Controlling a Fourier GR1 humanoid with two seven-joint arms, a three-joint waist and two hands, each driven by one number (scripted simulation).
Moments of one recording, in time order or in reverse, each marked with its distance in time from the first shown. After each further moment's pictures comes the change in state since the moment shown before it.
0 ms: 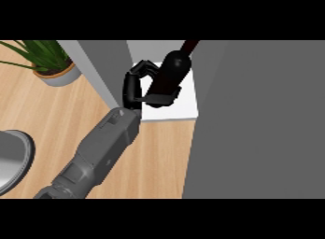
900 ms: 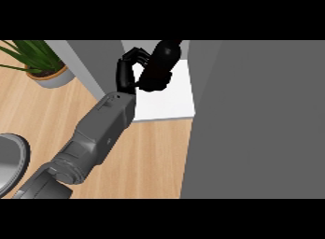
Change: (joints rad) left arm -0.216 0.013 0.105 0.329 -0.006 0.038 -0.045; right arm 0.012 0.021 0.010 0.006 -0.014 0.024 -0.030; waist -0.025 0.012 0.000
